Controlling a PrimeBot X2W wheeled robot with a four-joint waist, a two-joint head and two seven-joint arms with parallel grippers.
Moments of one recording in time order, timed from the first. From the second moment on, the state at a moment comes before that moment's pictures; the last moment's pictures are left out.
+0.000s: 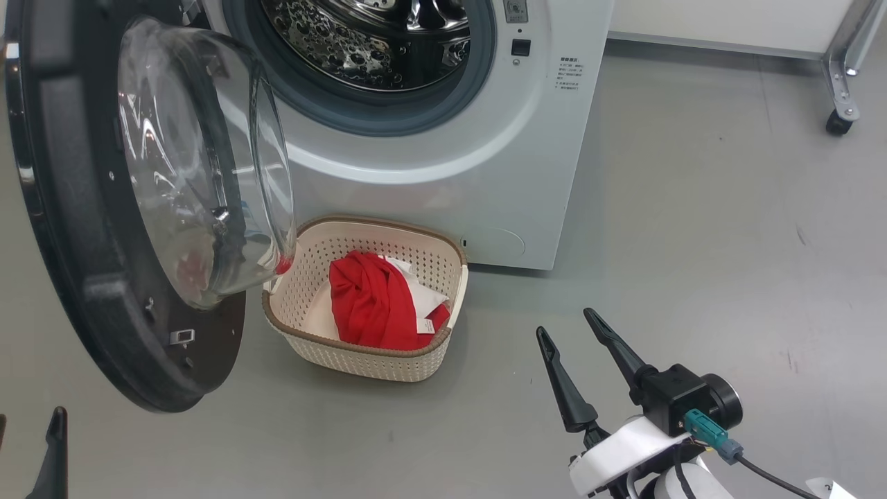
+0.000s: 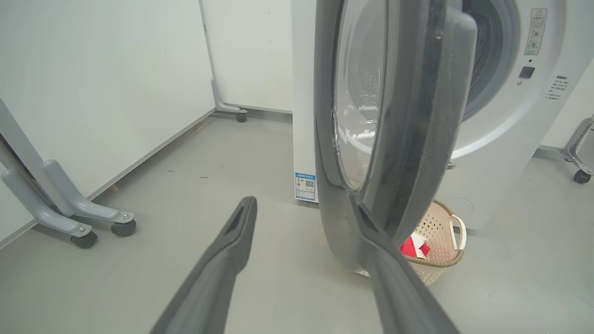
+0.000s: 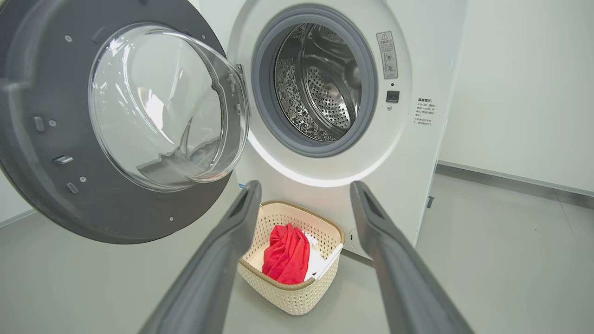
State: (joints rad) left arm 0.17 0.43 0.02 0.21 -0.66 -0.13 -0.24; right arm -0.05 -0.06 0.43 0.17 0.27 0.00 -0.25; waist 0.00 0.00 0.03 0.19
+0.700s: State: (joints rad) left arm 0.14 0.50 0.00 0.21 -0.66 -0.13 -0.25; right arm -0.05 -0.06 0.43 0.17 0.27 0.00 -0.25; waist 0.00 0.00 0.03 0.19
